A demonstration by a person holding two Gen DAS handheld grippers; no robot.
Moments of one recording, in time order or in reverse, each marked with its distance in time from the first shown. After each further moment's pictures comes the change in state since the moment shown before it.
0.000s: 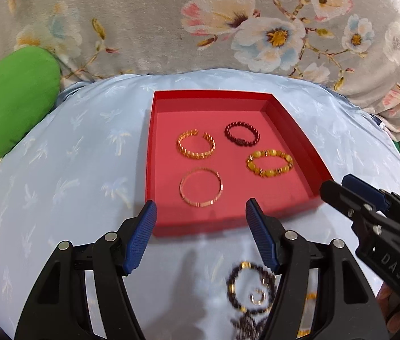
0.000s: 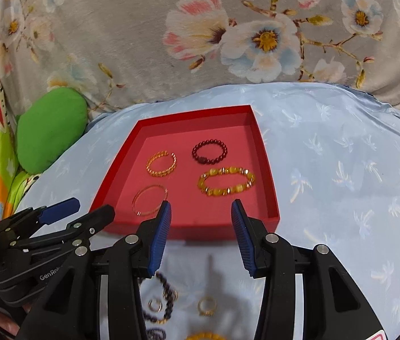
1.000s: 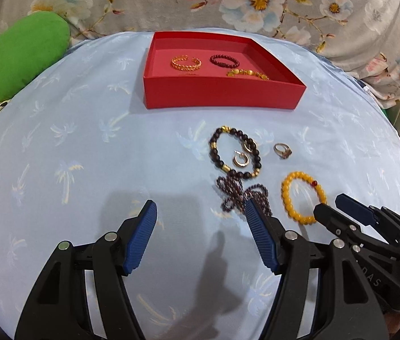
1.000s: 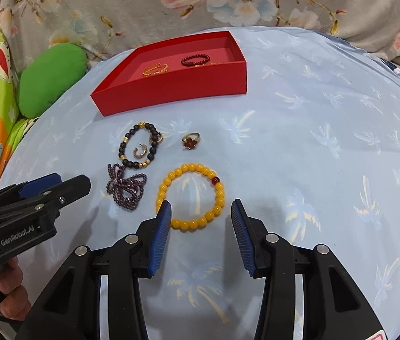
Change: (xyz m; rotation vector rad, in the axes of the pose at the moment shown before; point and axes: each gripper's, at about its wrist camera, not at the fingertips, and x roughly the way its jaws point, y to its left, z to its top) left arm -0.045 -0.014 -0.130 -0.002 0.096 -0.031; right arm -0.048 -0.013 -0.145 0.016 0.150 -0.049
